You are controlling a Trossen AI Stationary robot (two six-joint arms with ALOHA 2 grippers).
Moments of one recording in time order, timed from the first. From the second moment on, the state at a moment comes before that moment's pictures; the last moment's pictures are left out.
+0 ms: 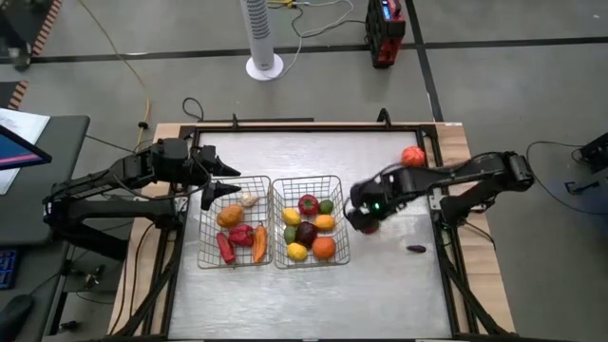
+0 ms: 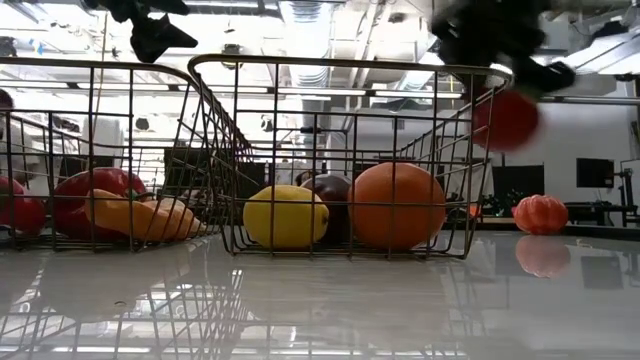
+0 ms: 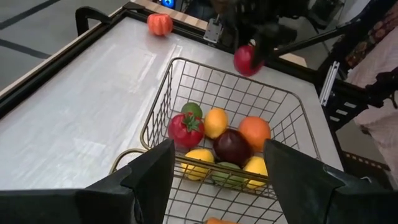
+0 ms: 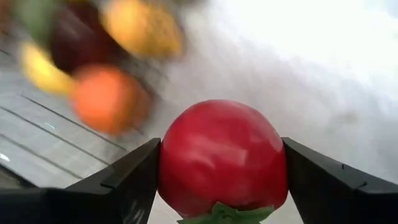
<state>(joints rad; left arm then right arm) 0.29 0.68 0.82 -0.57 0.22 -0.22 0.08 1.40 1.14 -1.01 -0.08 1.20</state>
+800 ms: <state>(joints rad) 0.29 0.68 0.82 -0.56 0.22 -0.28 -0.09 1.49 1.32 -0.70 -0.12 0.92</state>
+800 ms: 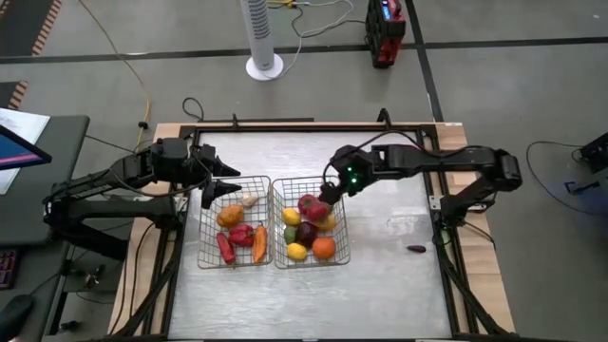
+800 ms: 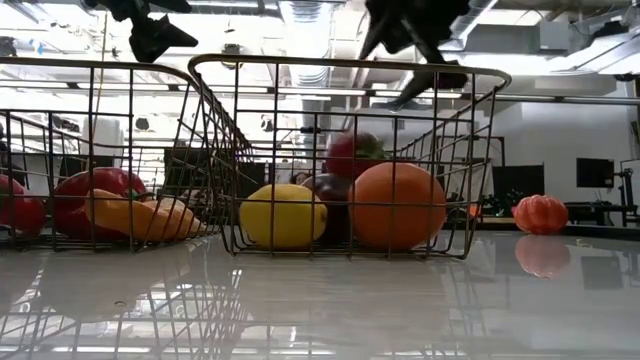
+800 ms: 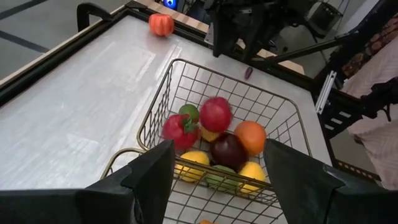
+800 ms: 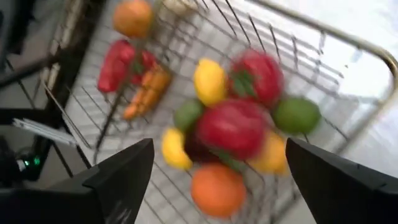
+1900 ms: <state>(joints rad) 0.29 0.68 0.82 -0.57 0.17 -0.23 0.26 1.44 0.80 -1.29 -0.38 0.84</state>
